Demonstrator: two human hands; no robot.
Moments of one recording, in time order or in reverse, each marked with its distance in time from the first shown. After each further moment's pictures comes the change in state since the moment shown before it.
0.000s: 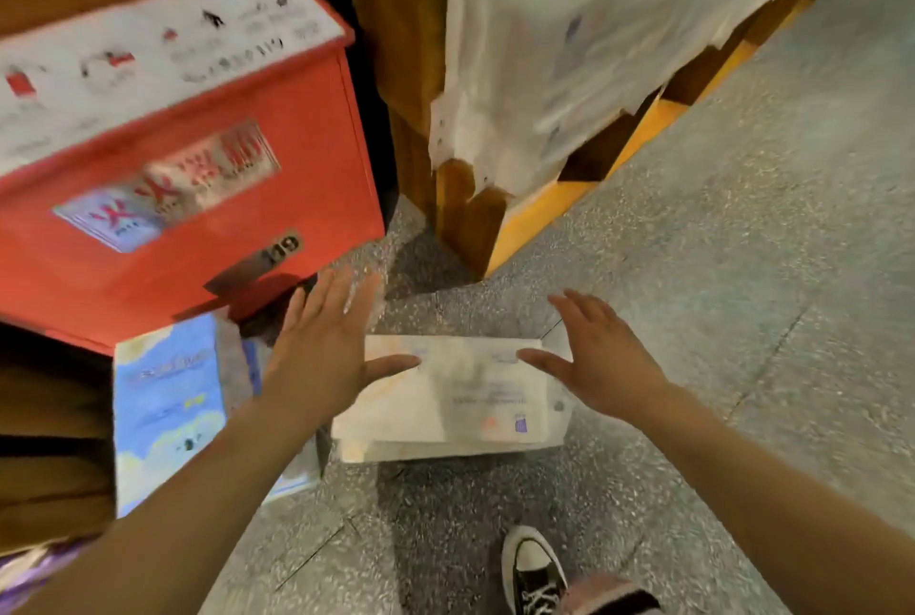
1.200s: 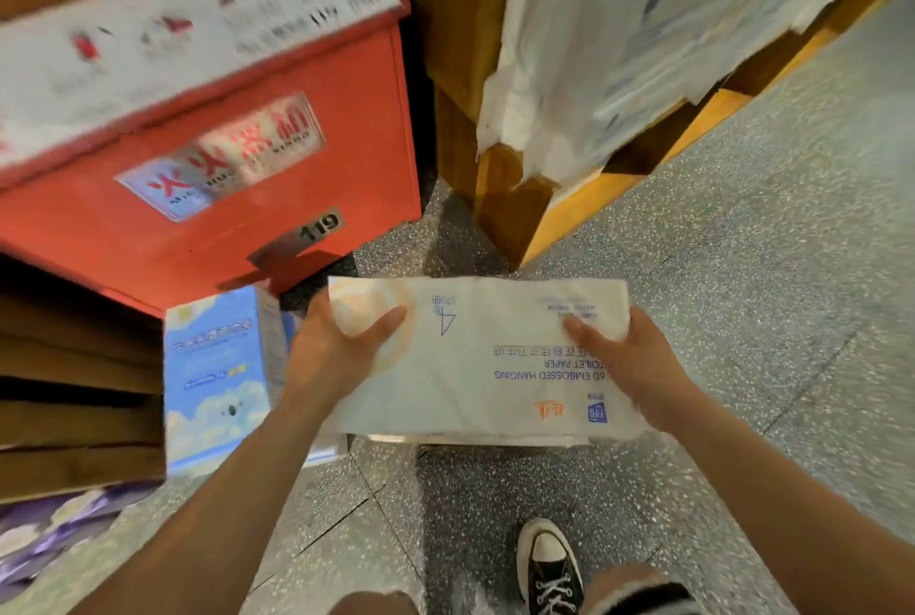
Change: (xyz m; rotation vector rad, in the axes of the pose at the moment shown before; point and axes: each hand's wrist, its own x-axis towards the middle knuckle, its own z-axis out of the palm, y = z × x) left_hand -0.012 -0.015 0.011 -0.800 0.103 -0.733; right_hand 0.012 -0.007 0.011 1.146 0.023 0.259
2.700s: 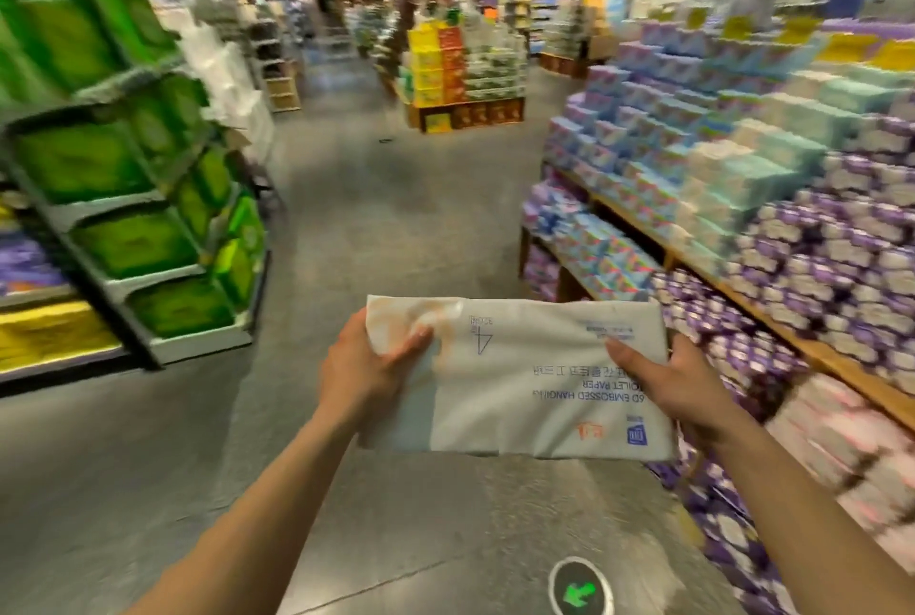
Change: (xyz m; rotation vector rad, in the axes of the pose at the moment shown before) left_hand -1.086 -0.196 -0.591 -0.383 1.597 -0.862; right_hand -1.015 -0.285 0.331 -0.494 -1.695 -0.700
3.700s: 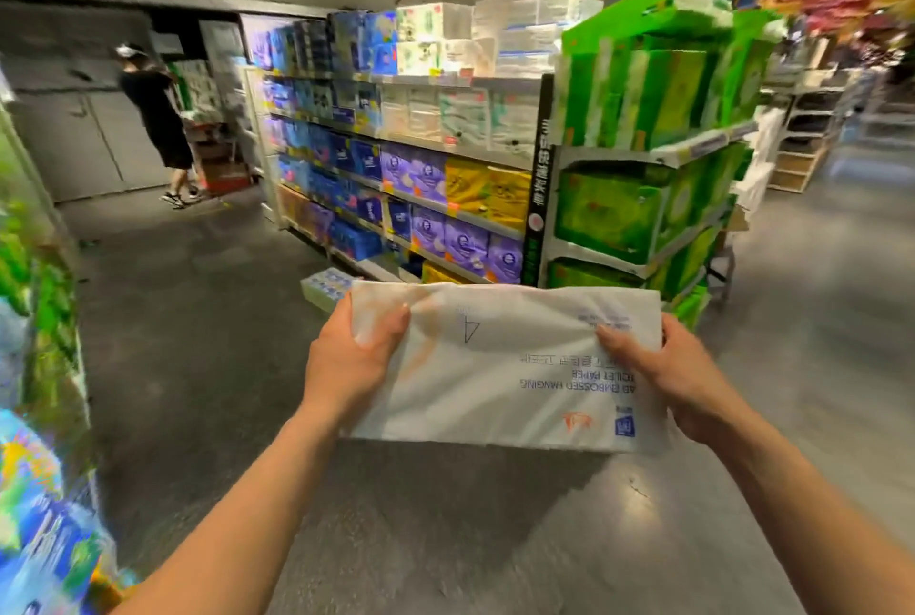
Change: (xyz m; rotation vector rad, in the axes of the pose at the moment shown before) left_hand 0.329 -0.380 -0.521 0.092 0.999 -0.382; right_hand 0.271 -0.213 0.926 0.027 -1.152 -0.298
